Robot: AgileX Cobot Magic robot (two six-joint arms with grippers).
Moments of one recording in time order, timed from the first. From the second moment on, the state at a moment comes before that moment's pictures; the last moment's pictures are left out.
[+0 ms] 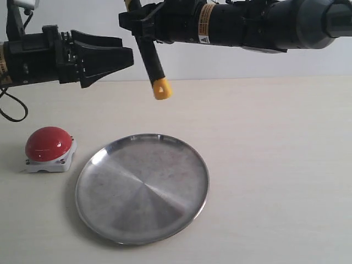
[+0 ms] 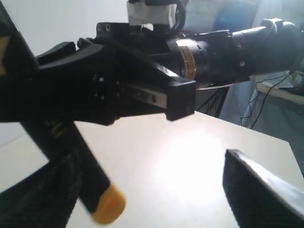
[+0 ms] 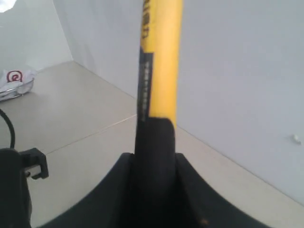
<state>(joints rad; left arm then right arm) -0.13 1.75 -1.01 1.33 -1.21 -1.11 0.41 2.06 -1.57 -1.21 -0.71 1.27</state>
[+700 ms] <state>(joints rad) 0.38 1.54 -0.73 1.28 -1.19 -1.15 0.42 1.95 -1.57 -1.79 -0.75 1.66</state>
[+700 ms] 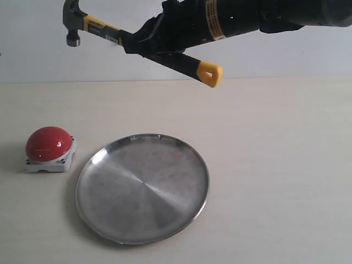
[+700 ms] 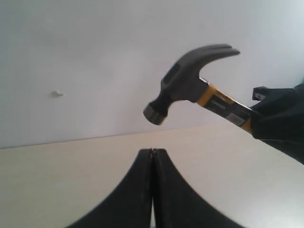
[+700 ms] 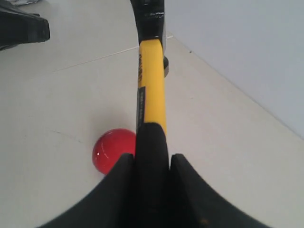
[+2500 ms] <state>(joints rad) 0.40 0.30 -0.04 1.24 -0.38 -1.41 0.69 1.79 -1.07 -1.10 -0.45 1.05</state>
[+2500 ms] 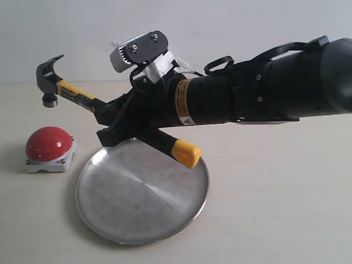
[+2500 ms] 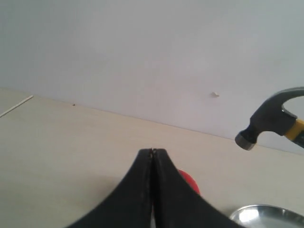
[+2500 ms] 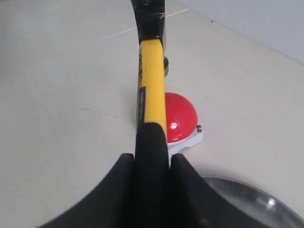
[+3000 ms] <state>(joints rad) 0.39 0.30 -0.04 1.25 -0.45 -1.49 0.69 1.79 -1.07 -1.06 -0.44 1.00</state>
